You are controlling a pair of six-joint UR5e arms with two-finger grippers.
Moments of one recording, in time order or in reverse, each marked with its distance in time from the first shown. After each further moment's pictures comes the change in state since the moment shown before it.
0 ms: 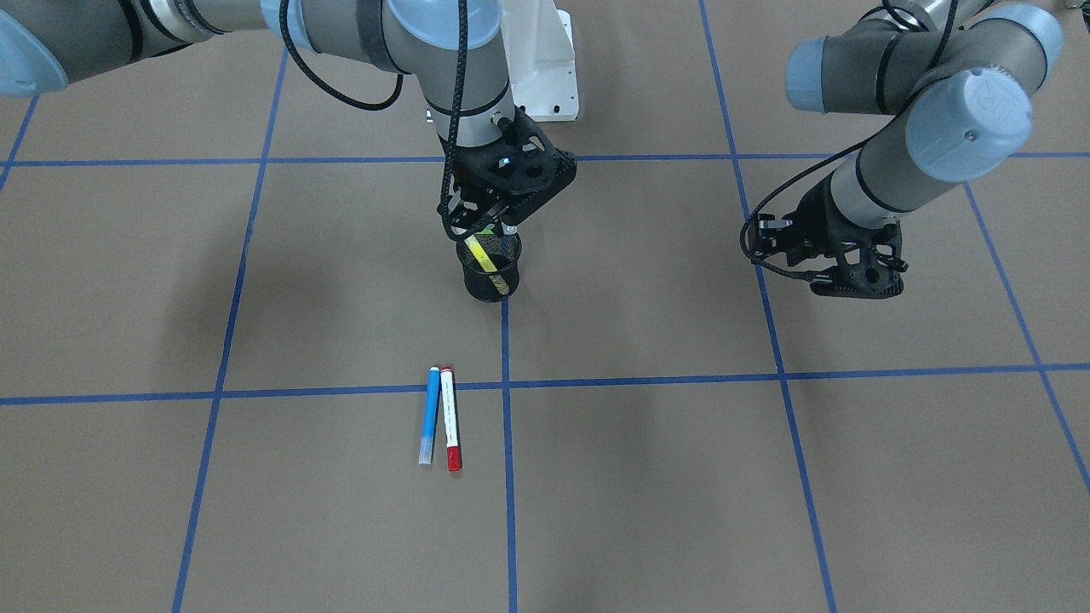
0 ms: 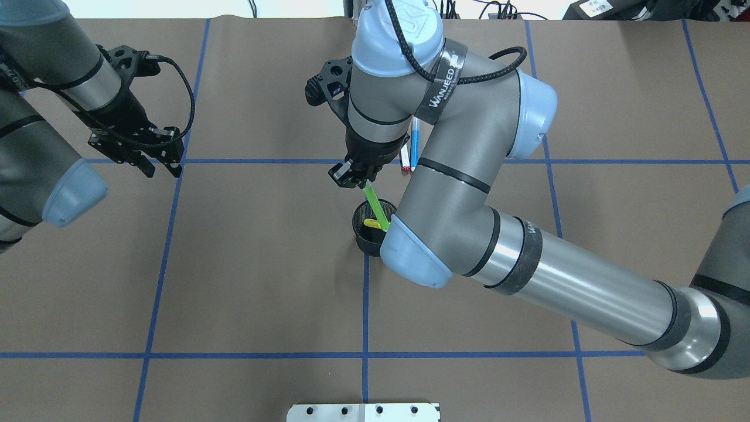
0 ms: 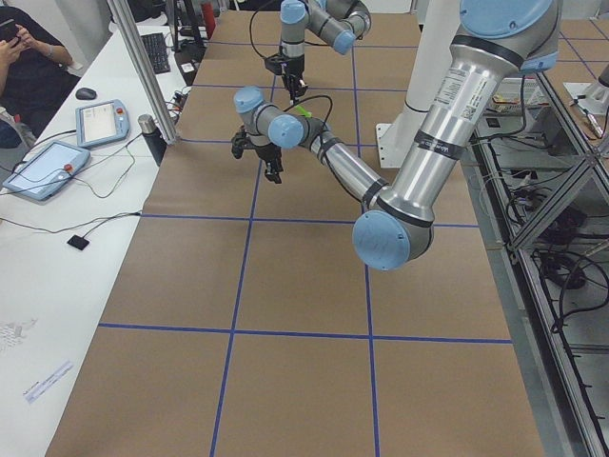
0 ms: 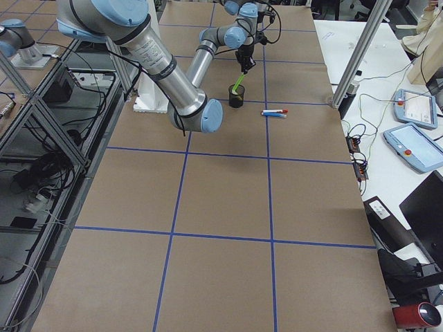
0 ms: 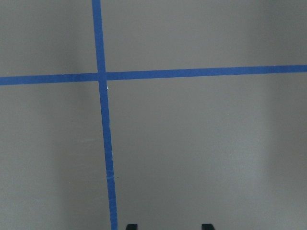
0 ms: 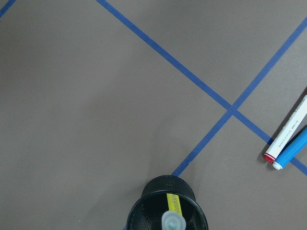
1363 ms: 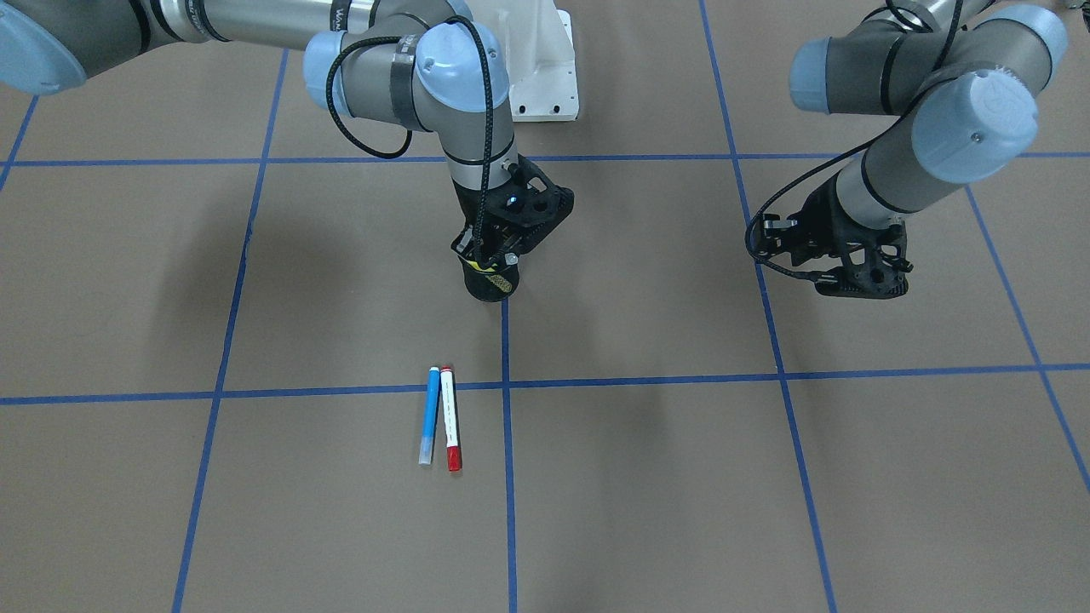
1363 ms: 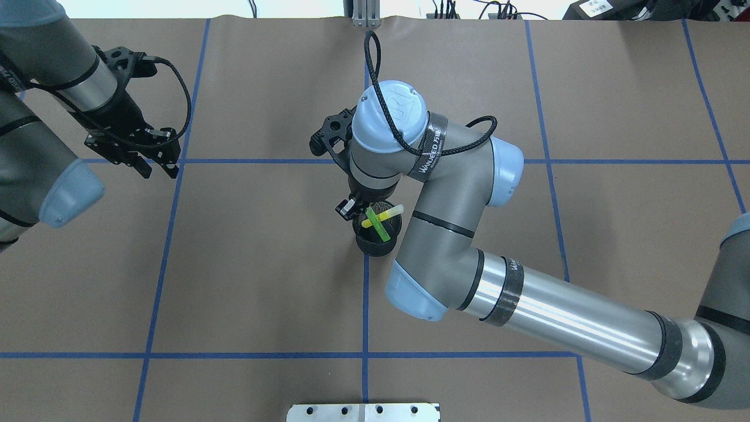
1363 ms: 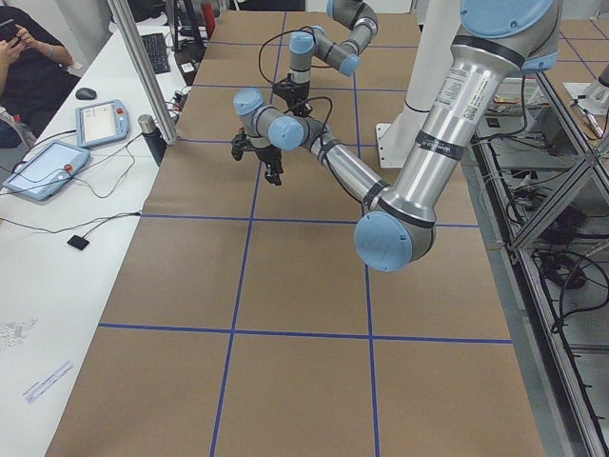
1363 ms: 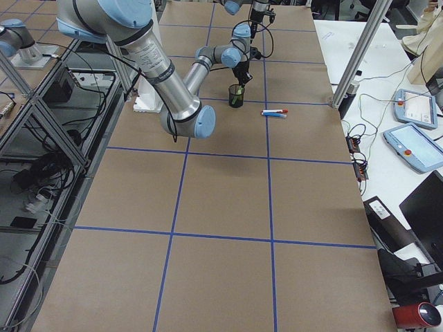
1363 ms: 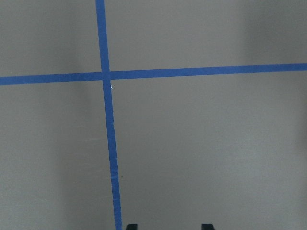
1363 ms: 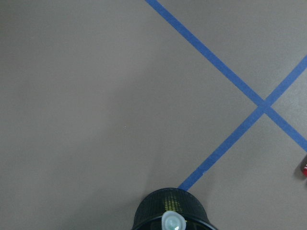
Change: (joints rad) left arm -0.004 0.011 0.000 0.000 -0.004 0.012; right arm -0.097 -0.079 -0.103 0.207 -0.141 -0.069
